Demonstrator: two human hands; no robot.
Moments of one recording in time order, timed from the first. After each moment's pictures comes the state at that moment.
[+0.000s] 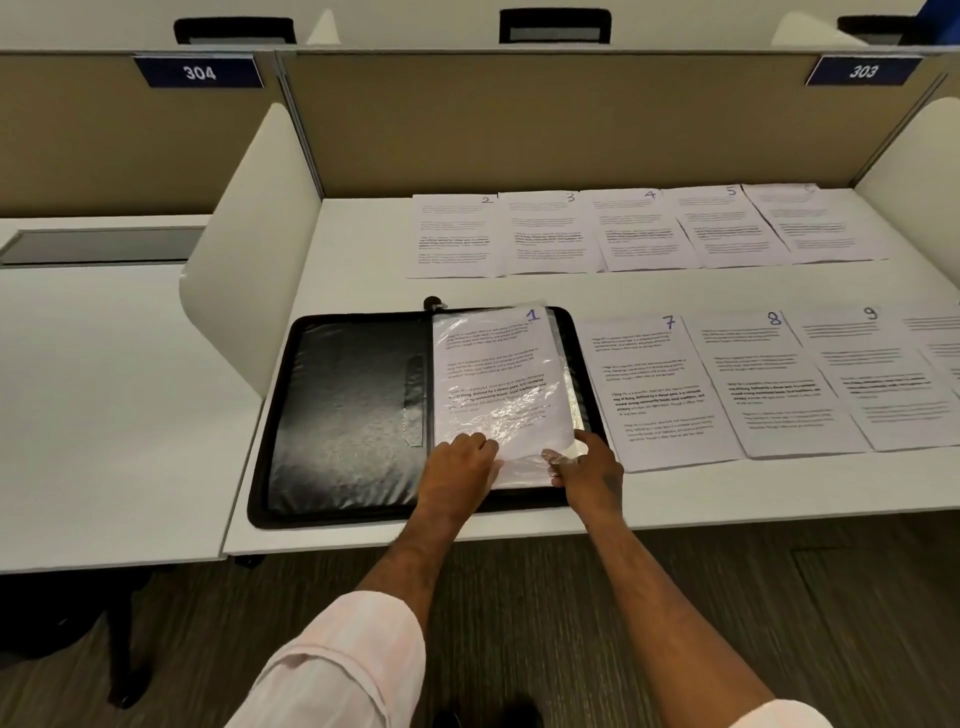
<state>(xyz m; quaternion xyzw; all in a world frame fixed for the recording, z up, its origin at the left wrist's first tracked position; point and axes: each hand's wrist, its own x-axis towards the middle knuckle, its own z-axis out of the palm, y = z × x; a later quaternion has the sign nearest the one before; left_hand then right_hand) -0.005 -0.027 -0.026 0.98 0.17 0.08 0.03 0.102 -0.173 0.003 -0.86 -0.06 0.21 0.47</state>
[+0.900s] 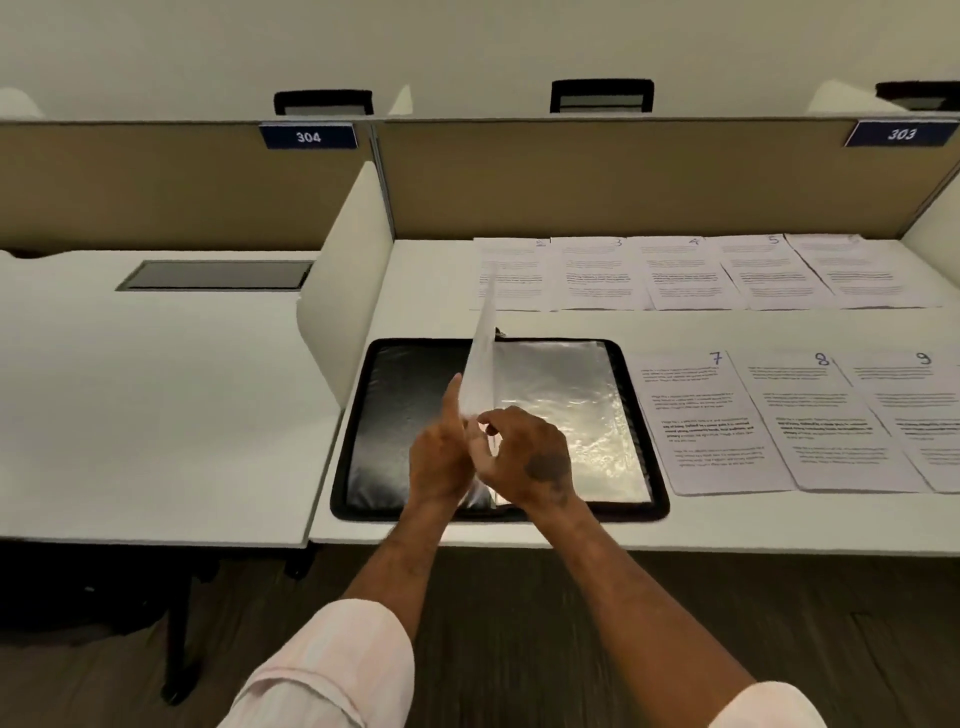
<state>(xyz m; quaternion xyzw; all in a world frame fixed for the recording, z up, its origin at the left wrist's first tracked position) -0.076 0.015 0.057 0.87 0.36 0.27 0.21 -0.003 -0.082 0.098 -0.81 -0.48 -0.09 0.31</state>
